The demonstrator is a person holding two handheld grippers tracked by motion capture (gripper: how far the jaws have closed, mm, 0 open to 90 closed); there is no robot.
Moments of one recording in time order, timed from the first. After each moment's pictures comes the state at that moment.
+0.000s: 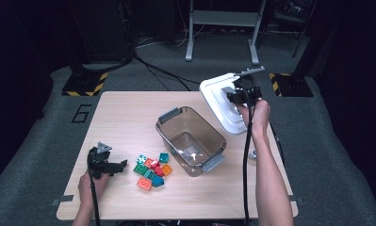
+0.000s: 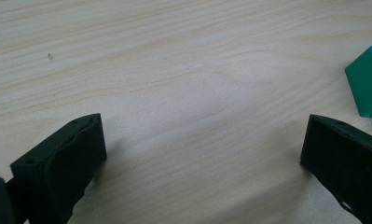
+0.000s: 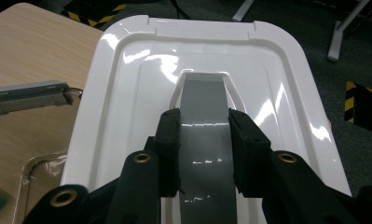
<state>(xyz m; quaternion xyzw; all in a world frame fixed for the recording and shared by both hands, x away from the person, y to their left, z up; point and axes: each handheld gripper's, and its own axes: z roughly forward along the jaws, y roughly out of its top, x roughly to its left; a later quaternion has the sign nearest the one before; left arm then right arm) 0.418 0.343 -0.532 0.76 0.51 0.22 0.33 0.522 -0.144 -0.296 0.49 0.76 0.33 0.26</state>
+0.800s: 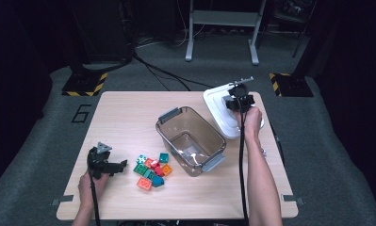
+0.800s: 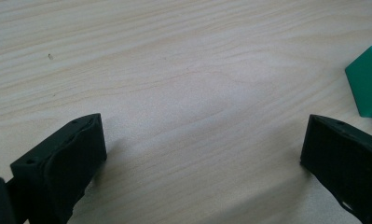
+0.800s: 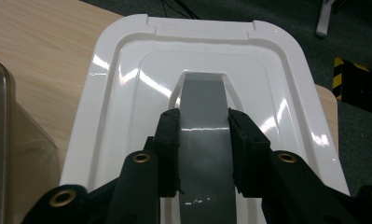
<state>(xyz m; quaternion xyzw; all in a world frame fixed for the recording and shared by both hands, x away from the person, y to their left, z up) 0.418 0.343 -0.532 0.76 0.51 0.22 0.33 0.560 -0.145 -0.361 0.52 0.76 0.29 0.27</state>
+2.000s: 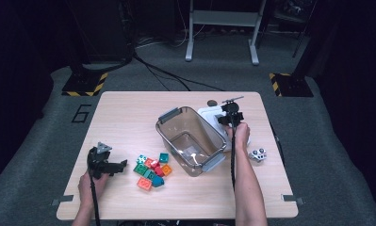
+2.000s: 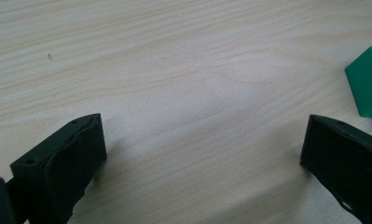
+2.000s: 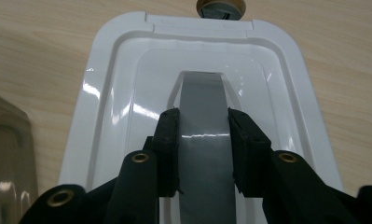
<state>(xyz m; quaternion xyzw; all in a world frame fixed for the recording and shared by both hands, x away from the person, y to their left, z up) 0.418 0.343 -0.532 0.76 0.51 0.22 0.33 0.584 -0.139 -0.461 0.55 0.76 0.28 0.18</state>
